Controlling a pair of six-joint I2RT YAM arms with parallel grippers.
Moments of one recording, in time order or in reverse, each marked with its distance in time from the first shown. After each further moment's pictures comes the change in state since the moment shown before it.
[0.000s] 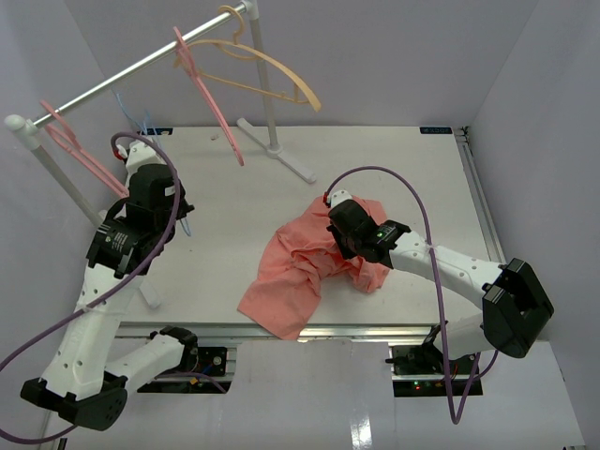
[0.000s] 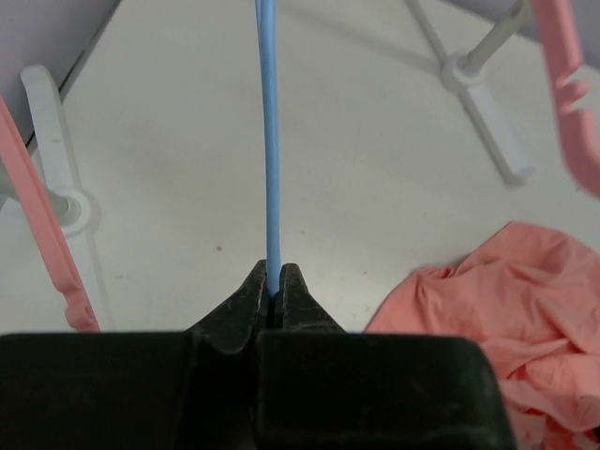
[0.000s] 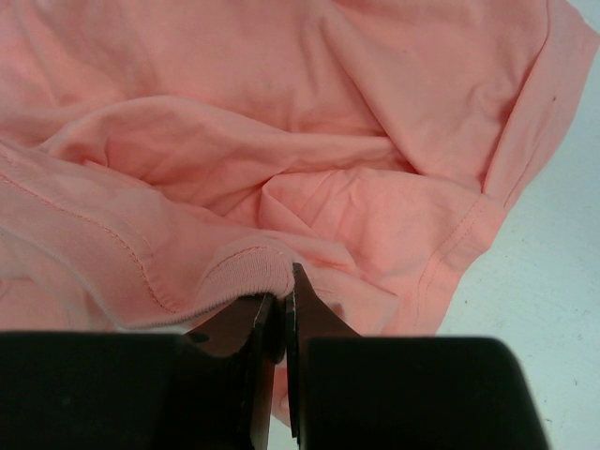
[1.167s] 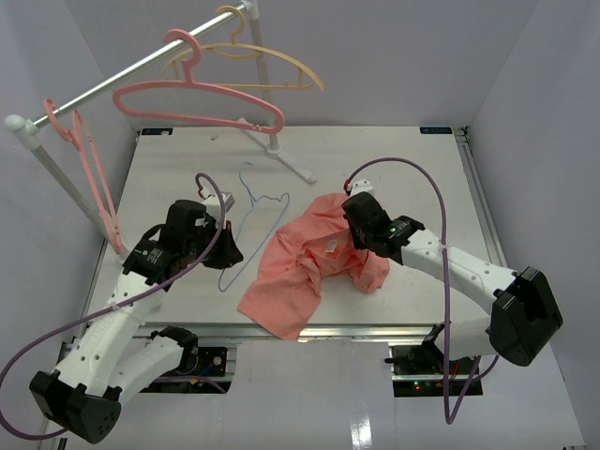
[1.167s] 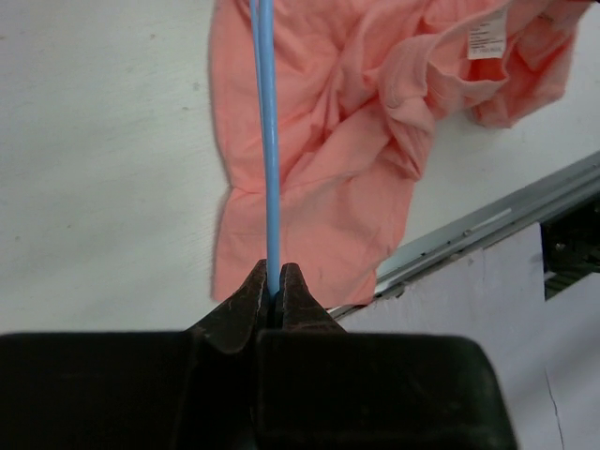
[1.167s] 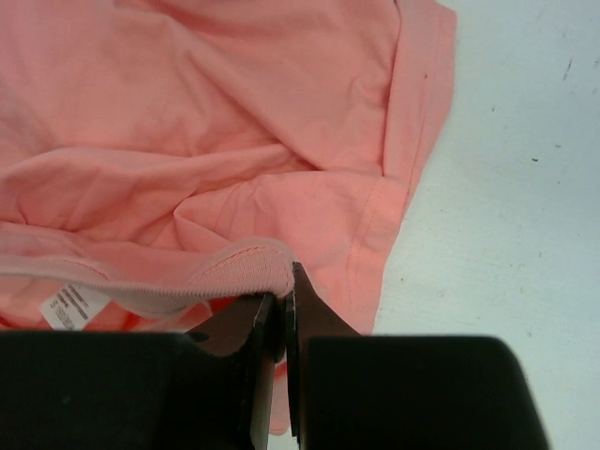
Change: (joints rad) left arm -0.044 -0.094 -0.452 0.094 0.790 0.191; right arm -0.083 -0.049 0.000 -0.033 0.114 0.061
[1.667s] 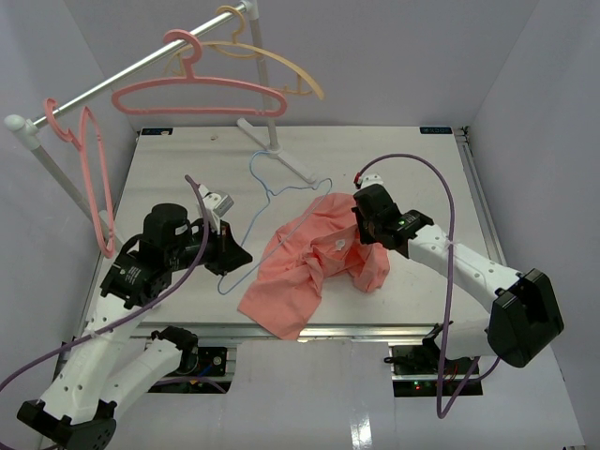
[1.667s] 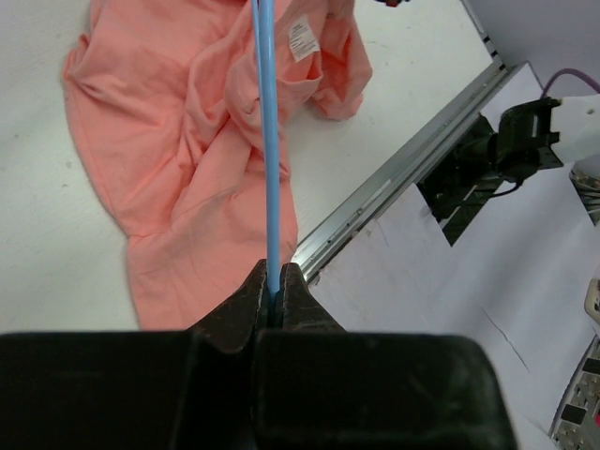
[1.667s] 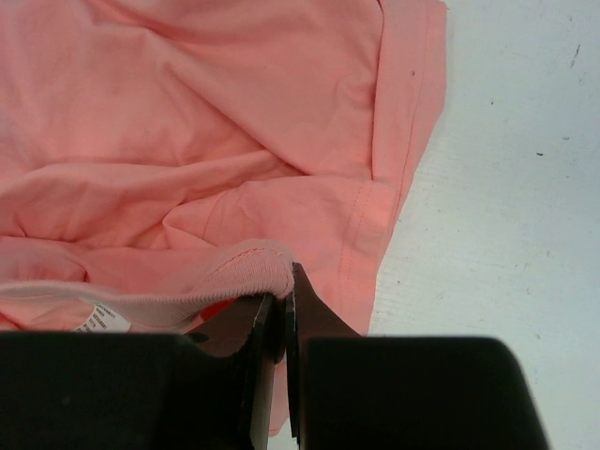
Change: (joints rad) left arm -0.017 -0.124 0.061 0.032 0.266 0.052; right arm -0.100 -0.016 0.009 -0.006 -0.096 -0.001
